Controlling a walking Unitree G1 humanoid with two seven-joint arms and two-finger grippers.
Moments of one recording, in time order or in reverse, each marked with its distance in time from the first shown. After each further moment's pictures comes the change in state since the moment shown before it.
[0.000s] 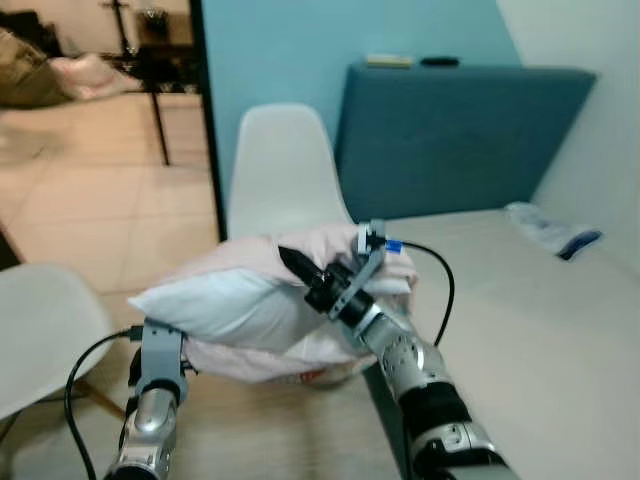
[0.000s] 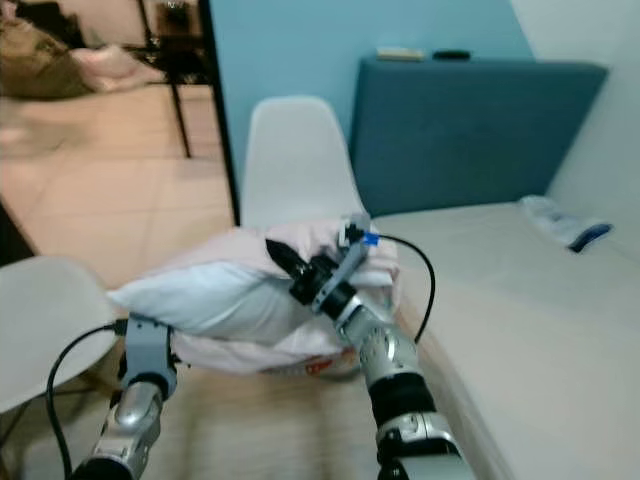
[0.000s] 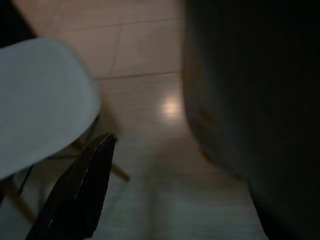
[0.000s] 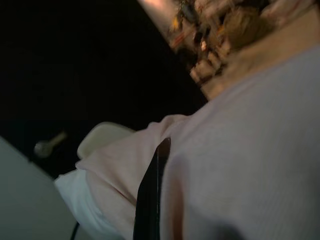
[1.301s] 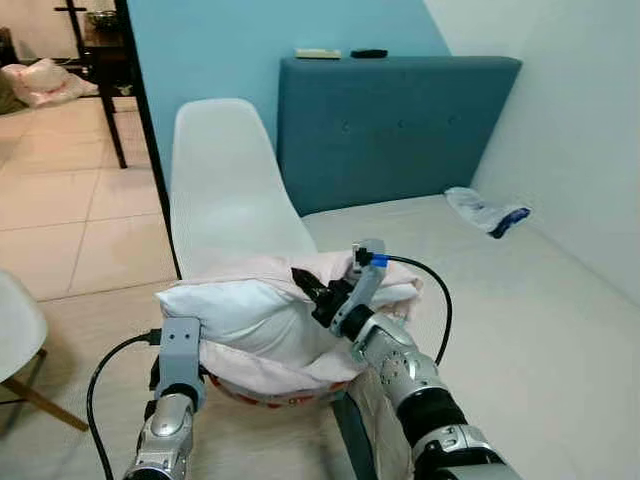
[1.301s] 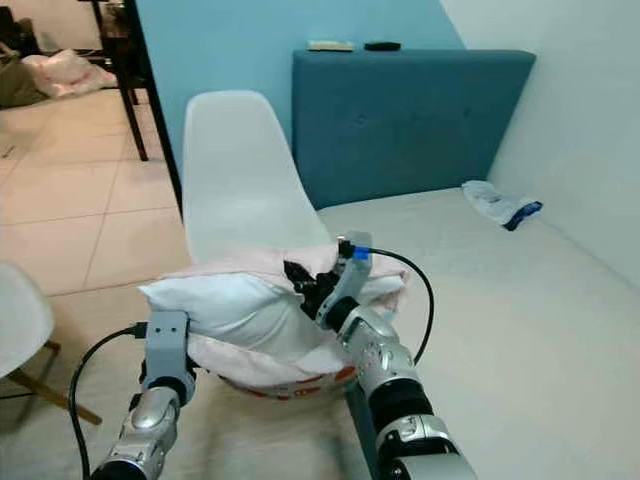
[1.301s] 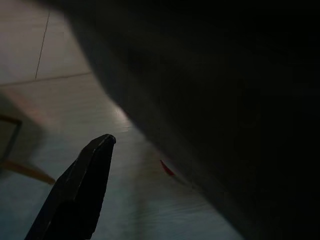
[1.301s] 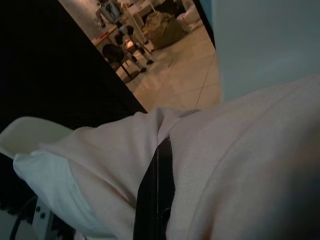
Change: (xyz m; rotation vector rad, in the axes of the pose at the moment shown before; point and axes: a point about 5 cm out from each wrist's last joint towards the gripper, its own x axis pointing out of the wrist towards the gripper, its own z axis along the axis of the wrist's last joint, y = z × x) left arm -0.002 -0.016 -0.001 -0.077 0.011 -0.036; right arm -0.005 -0.016 -0.015 -0.110 0.079 -0.175
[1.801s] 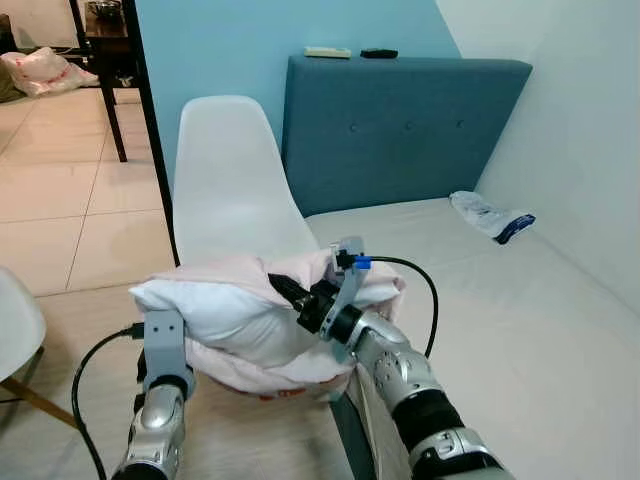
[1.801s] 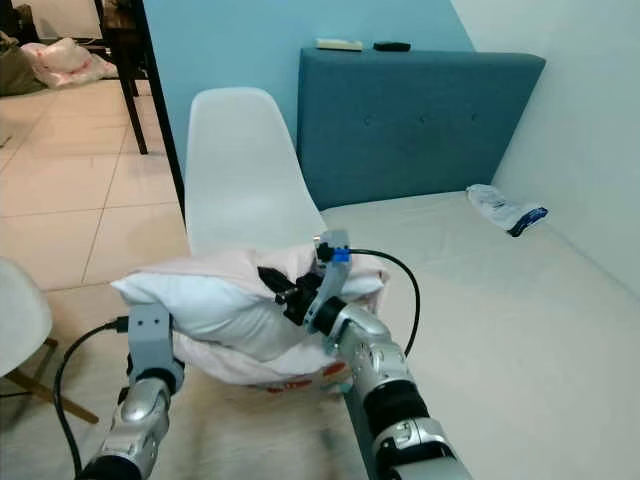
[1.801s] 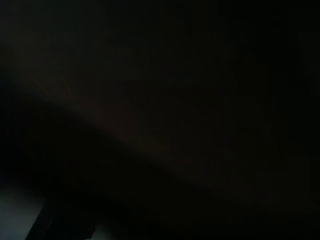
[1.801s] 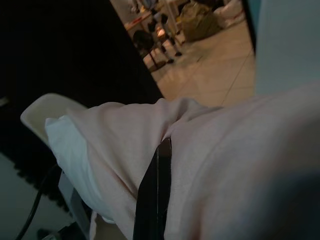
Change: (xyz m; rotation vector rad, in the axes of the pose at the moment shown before) left arm 0.008 0.003 0.021 -0.013 -0.086 0.012; right arm 0.002 0.014 0.006 -0.084 0.005 0.147
